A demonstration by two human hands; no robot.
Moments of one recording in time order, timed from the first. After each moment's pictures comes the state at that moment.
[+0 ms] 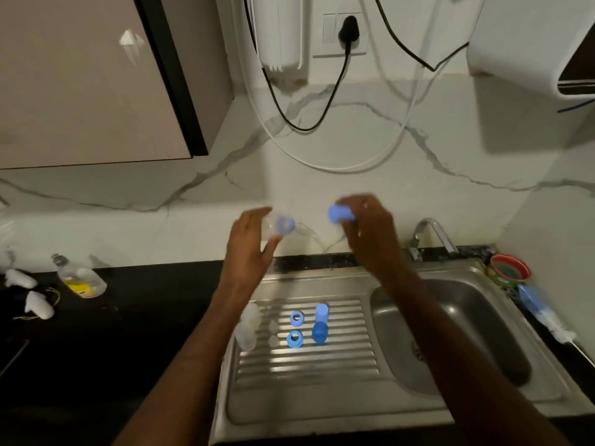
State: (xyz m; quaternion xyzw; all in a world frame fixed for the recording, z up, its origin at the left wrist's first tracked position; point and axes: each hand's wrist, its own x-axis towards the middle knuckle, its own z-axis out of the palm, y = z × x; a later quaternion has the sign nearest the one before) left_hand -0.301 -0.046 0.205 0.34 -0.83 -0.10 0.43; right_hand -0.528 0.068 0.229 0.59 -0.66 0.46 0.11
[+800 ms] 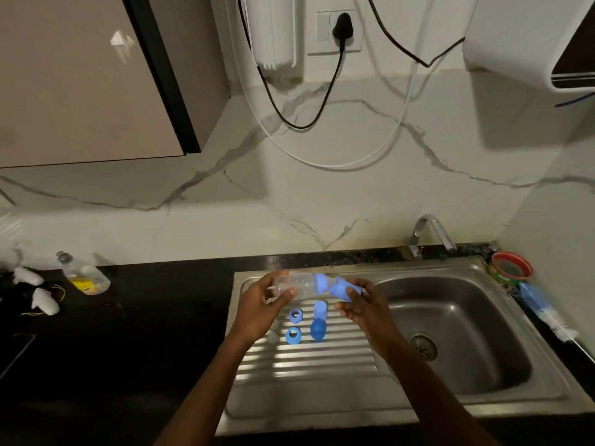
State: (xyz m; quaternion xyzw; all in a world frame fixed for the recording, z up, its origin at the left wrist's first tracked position) left_hand -0.285 0.015 0.115 0.39 -0.72 -0.49 0.29; right_hand -0.509 0.141 0.089 0.25 -0.55 0.65 -0.47
